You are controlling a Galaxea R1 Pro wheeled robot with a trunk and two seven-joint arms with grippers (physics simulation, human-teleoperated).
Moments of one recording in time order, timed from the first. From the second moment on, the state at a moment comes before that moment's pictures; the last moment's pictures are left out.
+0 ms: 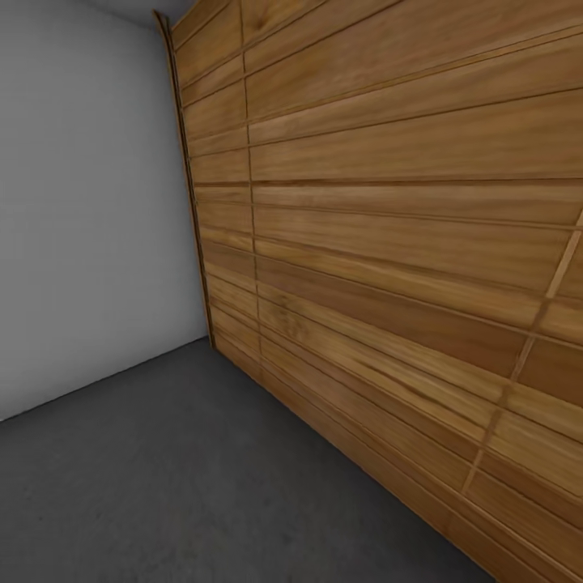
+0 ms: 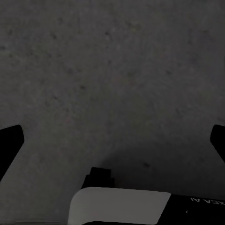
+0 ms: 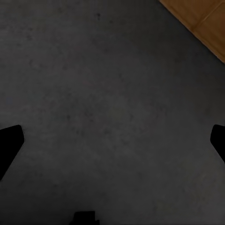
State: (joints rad) left arm 0.01 -0.05 0.11 -0.64 -0.01 0.12 0.05; right arm -0.12 -0.09 0.00 -0.53 0.00 0.05 0.00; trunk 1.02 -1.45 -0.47
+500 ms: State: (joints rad) left arm 0.01 -0.05 0.11 -0.64 -0.01 0.12 0.05; right arm -0.12 -0.09 0.00 -0.53 0.00 0.05 0.00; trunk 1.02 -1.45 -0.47
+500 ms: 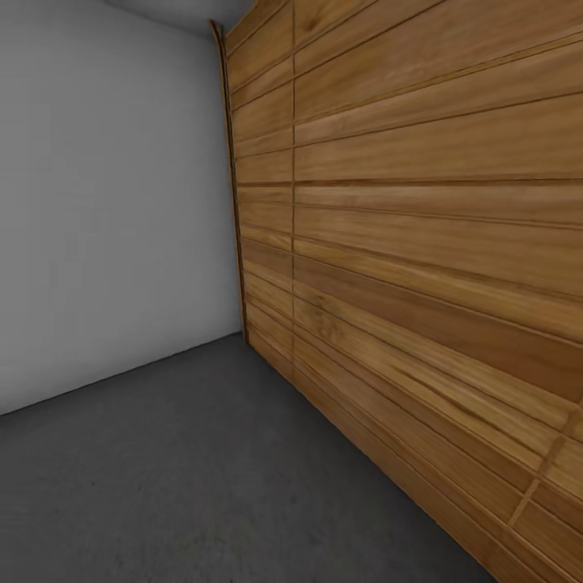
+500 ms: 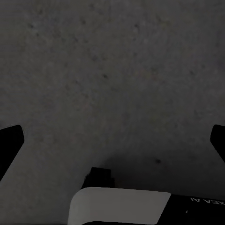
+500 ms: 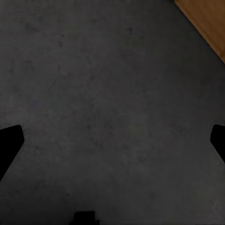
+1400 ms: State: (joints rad) left arm 0.01 -0.05 0.11 -0.64 -0.01 0.12 0.05; right arm -0.12 -0.09 0.00 -0.53 0.00 0.05 0.00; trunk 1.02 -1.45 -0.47
